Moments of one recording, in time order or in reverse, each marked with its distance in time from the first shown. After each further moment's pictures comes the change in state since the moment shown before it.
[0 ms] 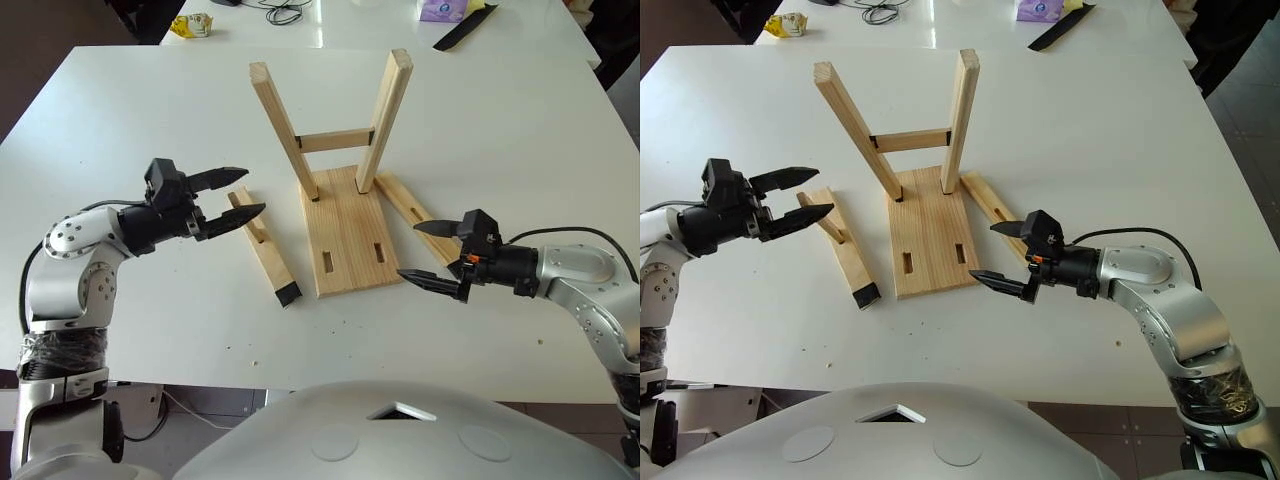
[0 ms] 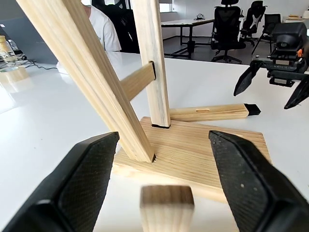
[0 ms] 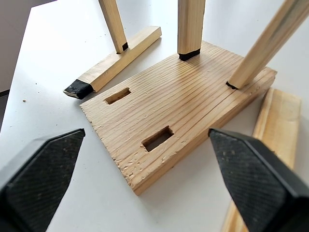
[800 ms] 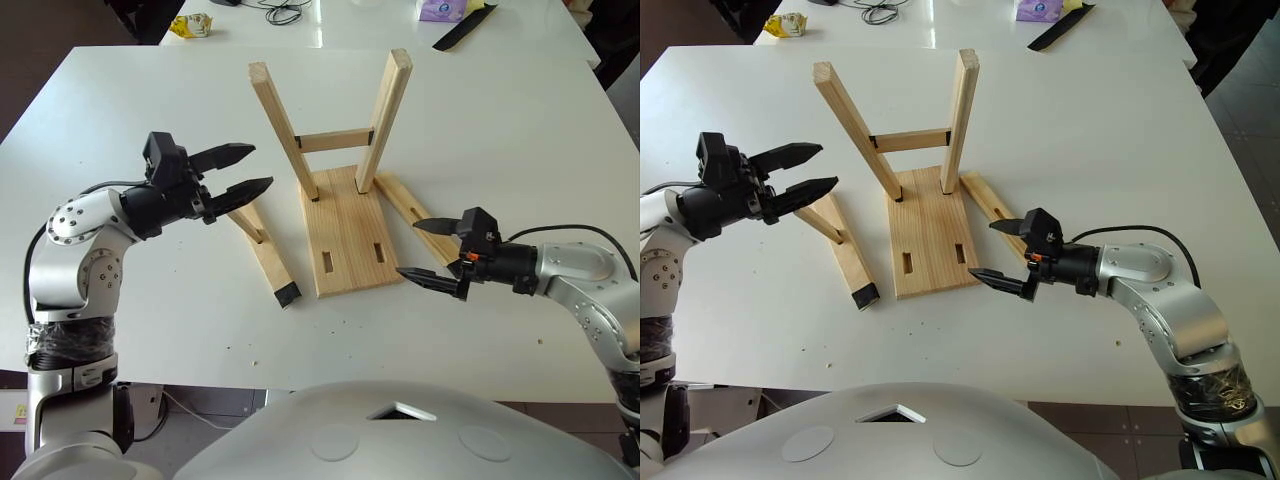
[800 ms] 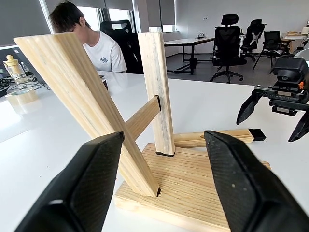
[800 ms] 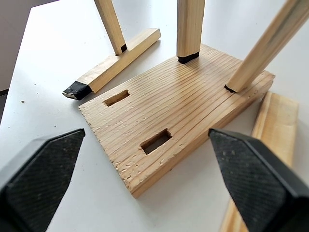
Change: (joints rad) left arm -0.041 -0.044 -0.002 -0.061 -0.013 0.050 0.062; right arm -0.013 0.004 0.006 0.002 -0.008 -0.001 0.001
